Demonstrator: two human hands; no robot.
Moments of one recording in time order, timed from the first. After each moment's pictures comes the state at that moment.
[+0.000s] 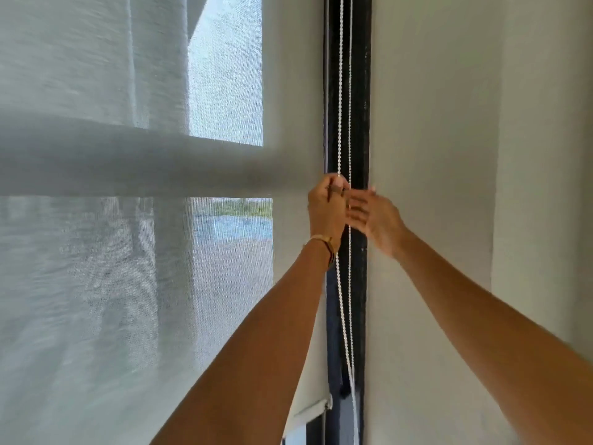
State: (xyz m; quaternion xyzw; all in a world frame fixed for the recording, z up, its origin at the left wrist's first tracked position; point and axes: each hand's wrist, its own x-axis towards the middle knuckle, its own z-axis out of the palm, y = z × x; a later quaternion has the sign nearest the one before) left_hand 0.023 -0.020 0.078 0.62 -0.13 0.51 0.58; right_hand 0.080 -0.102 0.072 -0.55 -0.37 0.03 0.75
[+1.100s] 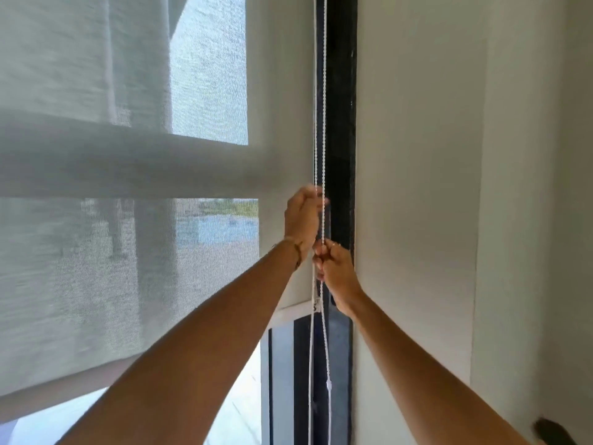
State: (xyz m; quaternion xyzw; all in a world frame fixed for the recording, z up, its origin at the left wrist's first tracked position) left_hand 0.027 0.004 0.068 0.67 -0.07 0.43 0.60; right_hand 0.064 -0.059 -0.013 -0.61 -0.37 -0.07 0.70
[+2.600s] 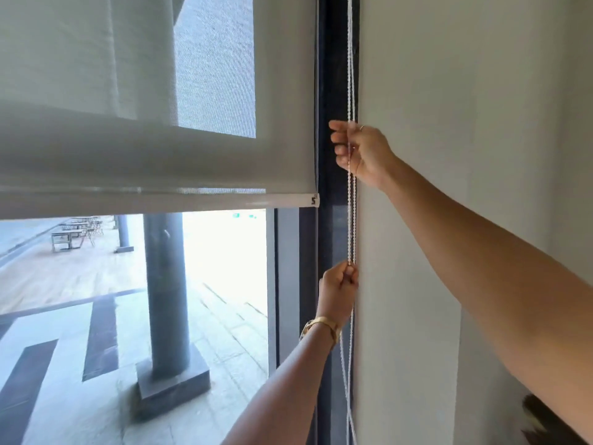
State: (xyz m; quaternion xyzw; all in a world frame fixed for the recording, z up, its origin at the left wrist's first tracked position) left_hand 0.021 -0.040 -0.076 0.73 -0.10 0.41 0.55; right_hand 0.033 -0.109 0.154 -0.50 -0.41 0.03 0.76
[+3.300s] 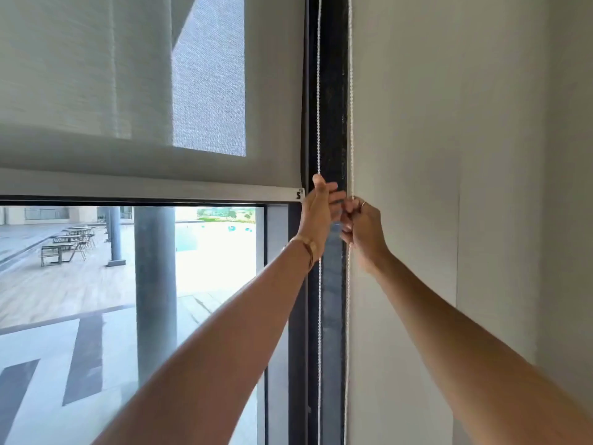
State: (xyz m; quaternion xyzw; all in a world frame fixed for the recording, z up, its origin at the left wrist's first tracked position) left_hand 0.018 -0.036 0.088 0.62 -0.13 0.35 0.69; right_hand 0.054 -0.112 0.068 -0.54 -0.36 -0.12 0.75
